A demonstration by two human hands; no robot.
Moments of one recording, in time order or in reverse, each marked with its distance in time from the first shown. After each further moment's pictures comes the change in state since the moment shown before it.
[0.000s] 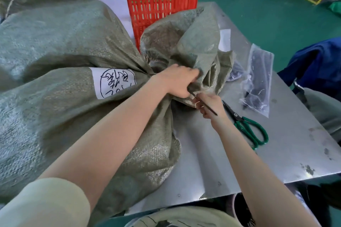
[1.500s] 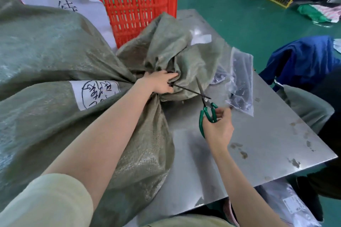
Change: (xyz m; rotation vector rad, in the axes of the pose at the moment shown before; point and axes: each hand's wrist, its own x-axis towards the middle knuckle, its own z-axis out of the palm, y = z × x) left_hand 0.037 -0.036 0.021 -0.143 -0.225 -0.283; right_hand -0.031 0.047 -0.020 -0.006 0.575 -0.122
